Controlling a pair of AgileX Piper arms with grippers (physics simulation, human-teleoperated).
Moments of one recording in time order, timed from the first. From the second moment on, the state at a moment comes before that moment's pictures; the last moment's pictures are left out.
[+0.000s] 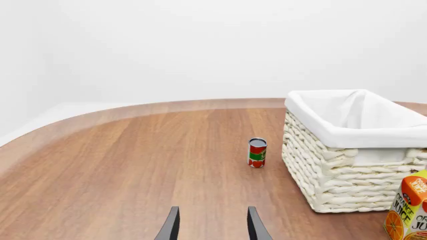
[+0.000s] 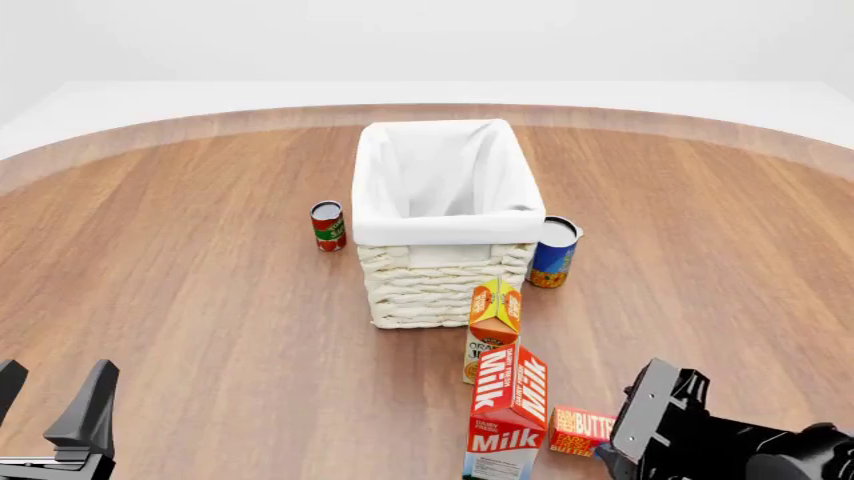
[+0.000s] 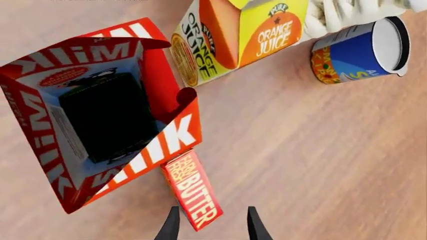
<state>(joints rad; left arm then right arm) 0.00 0.01 0.00 0.00 0.00 0.34 1.15 -0.24 0.10 -0.69</state>
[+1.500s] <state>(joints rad) 0.00 0.01 0.00 0.00 0.00 0.41 1.30 -0.23 -0.06 -0.62</state>
